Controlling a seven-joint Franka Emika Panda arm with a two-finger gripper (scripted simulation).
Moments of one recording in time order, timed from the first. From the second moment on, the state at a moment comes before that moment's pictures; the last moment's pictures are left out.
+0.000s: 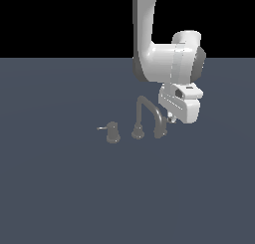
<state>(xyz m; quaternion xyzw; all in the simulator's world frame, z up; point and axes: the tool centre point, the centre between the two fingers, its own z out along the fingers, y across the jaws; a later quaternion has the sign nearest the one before) 0.043 -0.174 0.064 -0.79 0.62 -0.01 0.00</state>
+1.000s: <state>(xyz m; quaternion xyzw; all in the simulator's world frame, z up) -0.009 -0.164 0.063 -0.78 0.63 -0.01 0.00</state>
